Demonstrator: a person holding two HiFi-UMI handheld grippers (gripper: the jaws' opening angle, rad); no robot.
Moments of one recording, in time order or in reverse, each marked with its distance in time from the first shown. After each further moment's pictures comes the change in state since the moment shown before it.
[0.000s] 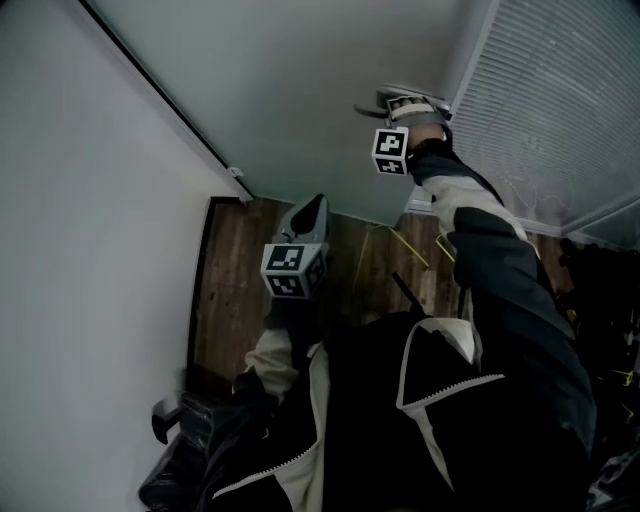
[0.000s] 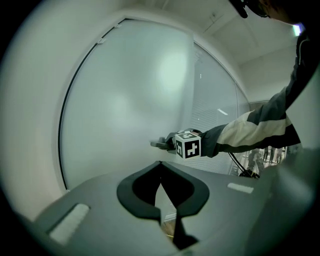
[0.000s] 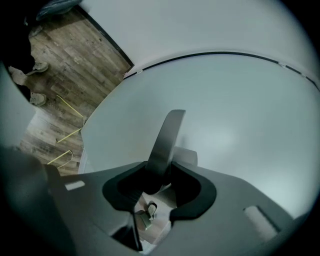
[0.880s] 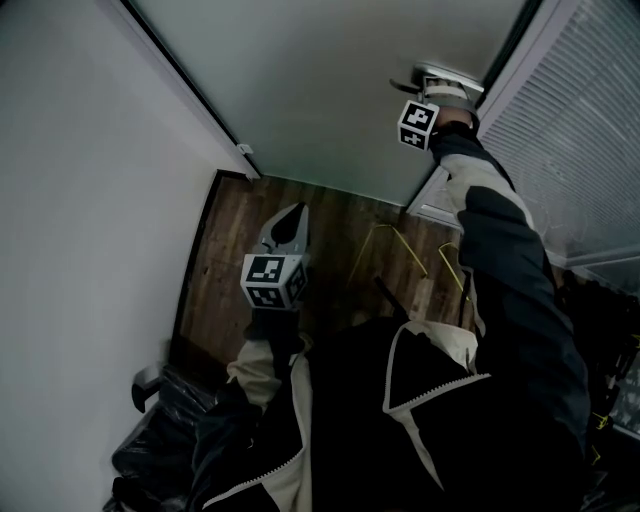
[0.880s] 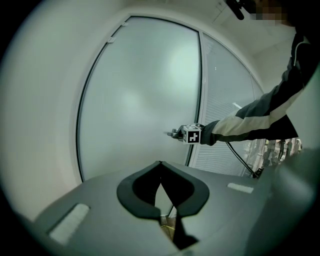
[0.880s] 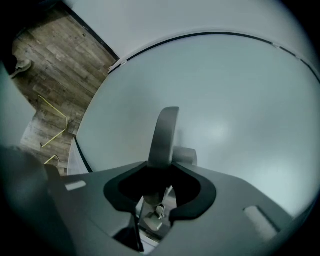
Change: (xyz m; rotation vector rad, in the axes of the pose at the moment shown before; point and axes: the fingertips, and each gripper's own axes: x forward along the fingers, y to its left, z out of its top) left arm -0.005 0.040 -0.016 -0.034 0.060 0.159; right arm 0.097 -0.053 -0.040 0.103 0.026 -0.050
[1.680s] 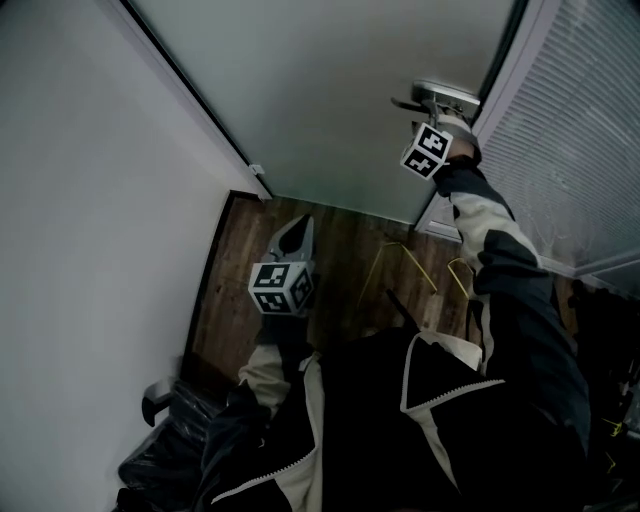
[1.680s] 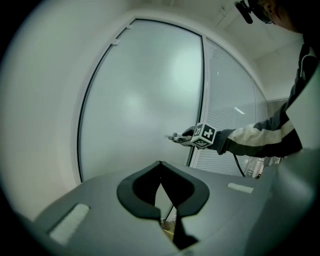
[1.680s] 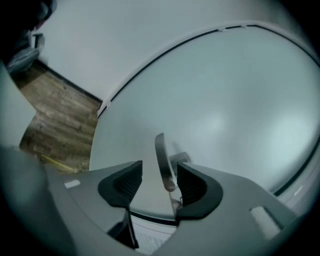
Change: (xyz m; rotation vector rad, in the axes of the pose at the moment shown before) left arm -0.003 0.011 0.003 -0.038 -0.031 0.003; right arm -0.065 0.007 0.023 0.428 -0.232 0.102
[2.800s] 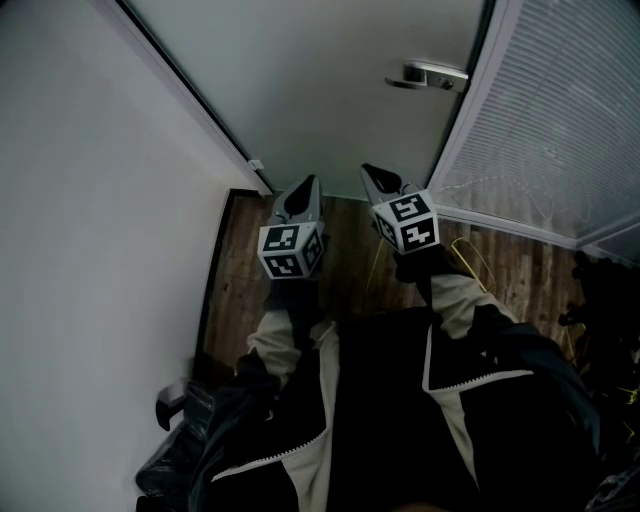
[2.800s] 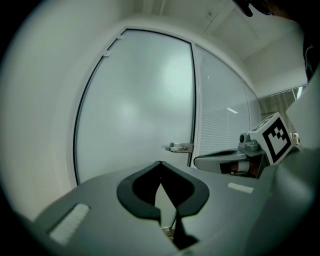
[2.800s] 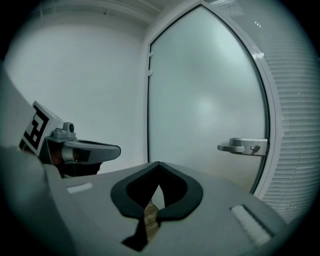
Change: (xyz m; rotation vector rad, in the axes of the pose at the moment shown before) left arm -0.005 -0.004 0.042 0.087 -0.080 -0.037; right arm -0.220 0.123 0.128 1.013 -0.513 0.297
